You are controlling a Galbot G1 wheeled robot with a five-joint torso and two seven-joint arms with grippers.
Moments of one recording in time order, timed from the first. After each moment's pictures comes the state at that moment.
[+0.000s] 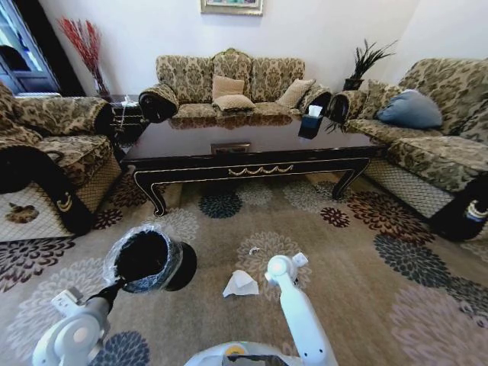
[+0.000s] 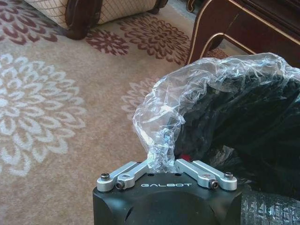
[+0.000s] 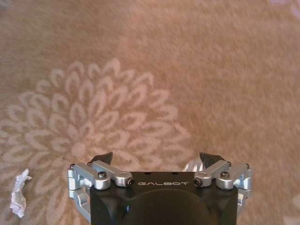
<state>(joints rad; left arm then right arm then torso) 1.59 -1.47 -1.02 -2.23 -1.01 0.74 -0.47 -1.07 1.56 0.38 1.65 1.11 -0.20 1.42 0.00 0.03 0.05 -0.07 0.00</state>
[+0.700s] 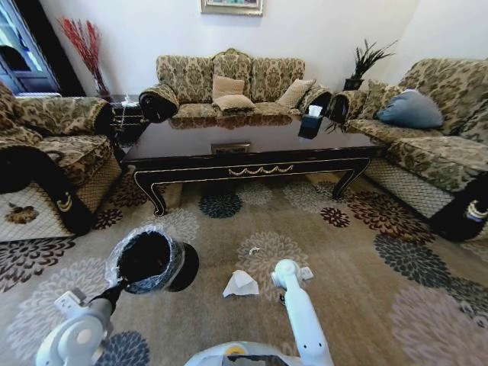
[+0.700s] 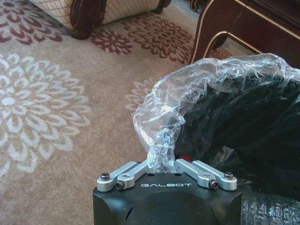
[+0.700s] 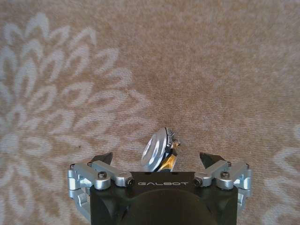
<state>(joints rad) 1.60 -1.49 -1.03 -2.24 -0.98 0.74 -0.47 -1.10 1.60 0.52 1.49 1.22 -0.15 1.35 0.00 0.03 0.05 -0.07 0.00</state>
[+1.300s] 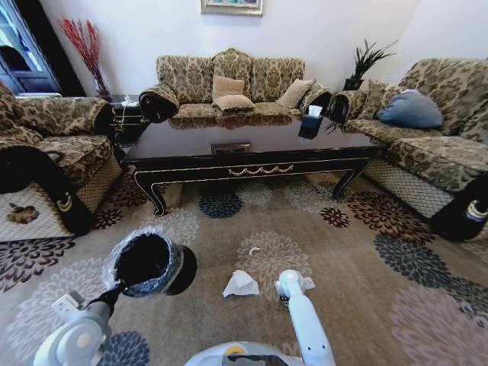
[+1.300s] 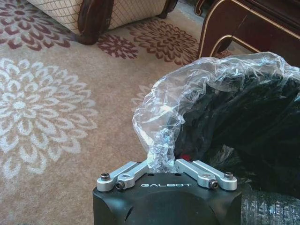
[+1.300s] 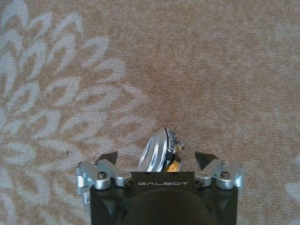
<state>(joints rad) 1.62 -1.51 -1.04 -2.26 -0.95 0.74 -0.47 -1.08 1.57 0.53 1.38 1.28 -0.11 1.25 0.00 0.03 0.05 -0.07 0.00</state>
